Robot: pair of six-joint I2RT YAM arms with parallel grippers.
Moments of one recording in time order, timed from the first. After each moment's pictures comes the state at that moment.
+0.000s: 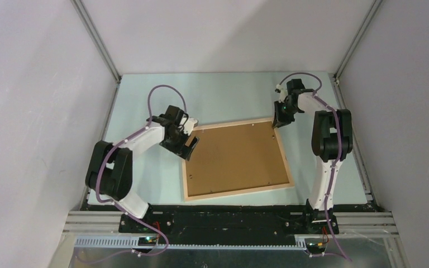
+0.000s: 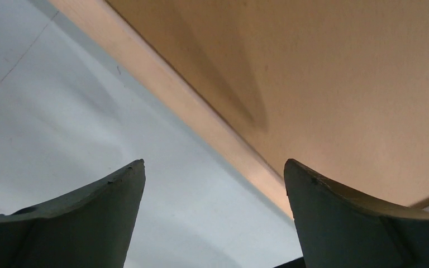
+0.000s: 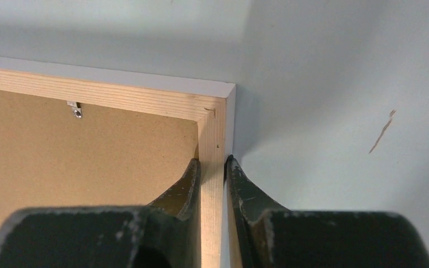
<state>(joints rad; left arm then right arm) -0.34 1.63 1.04 -0.69 0.11 0.18 0.08 2.09 1.55 -0.68 -0.28 -0.01</state>
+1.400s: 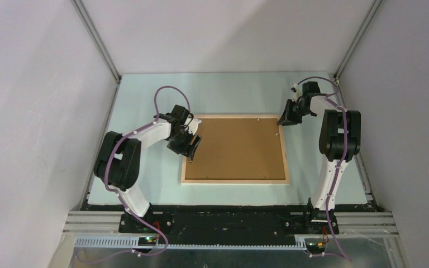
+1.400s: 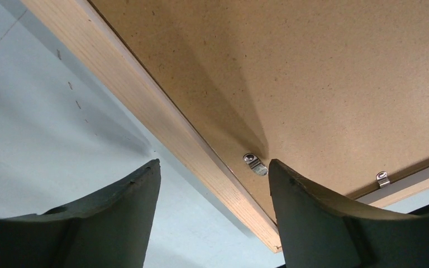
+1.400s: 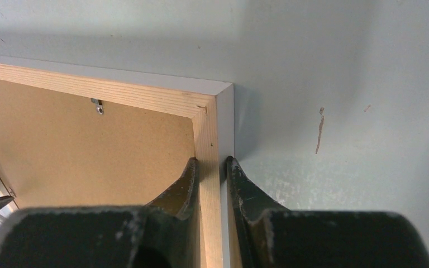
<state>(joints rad) -0.37 1.72 1.08 -0.69 0.17 0.13 -0.05 2.11 1.50 -0.55 -0.45 0.15</state>
